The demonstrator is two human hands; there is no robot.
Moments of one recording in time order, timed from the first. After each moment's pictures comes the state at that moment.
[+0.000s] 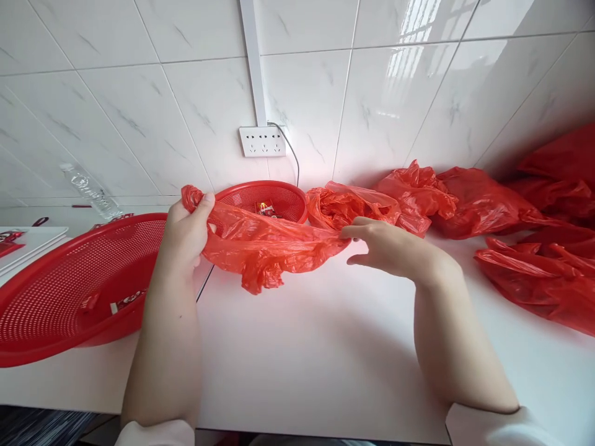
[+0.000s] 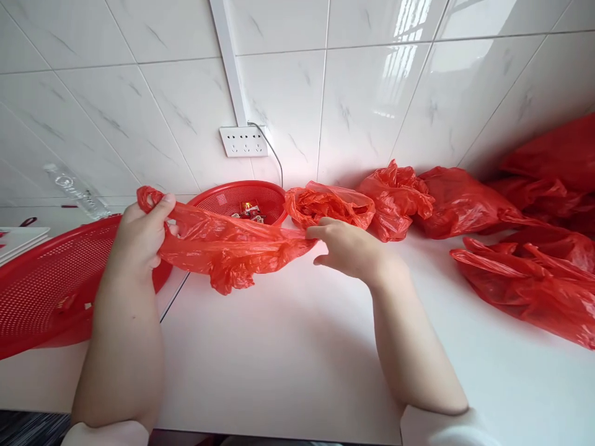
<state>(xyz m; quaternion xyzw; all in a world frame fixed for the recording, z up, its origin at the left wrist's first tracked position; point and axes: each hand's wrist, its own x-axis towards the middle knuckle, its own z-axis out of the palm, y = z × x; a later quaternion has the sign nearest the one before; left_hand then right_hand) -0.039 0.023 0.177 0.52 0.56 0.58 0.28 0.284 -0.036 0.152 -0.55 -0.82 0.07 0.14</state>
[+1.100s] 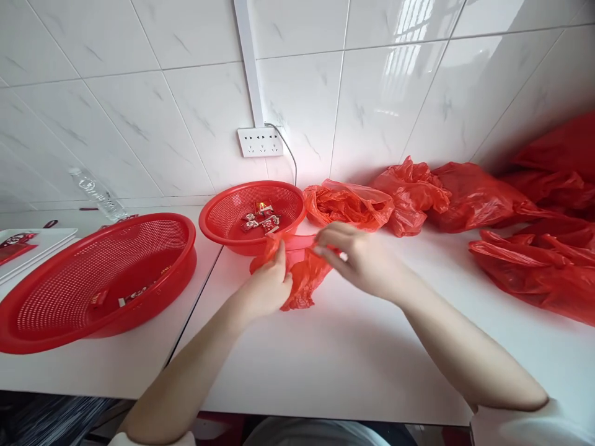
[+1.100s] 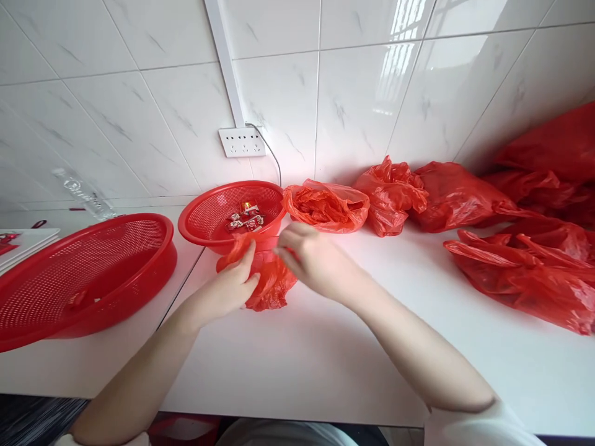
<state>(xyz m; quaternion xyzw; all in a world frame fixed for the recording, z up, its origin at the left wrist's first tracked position) 0.031 -0.053 0.121 0.79 0.54 0.10 0.28 0.249 -0.069 0.143 -0.44 -0.84 0.11 0.30</state>
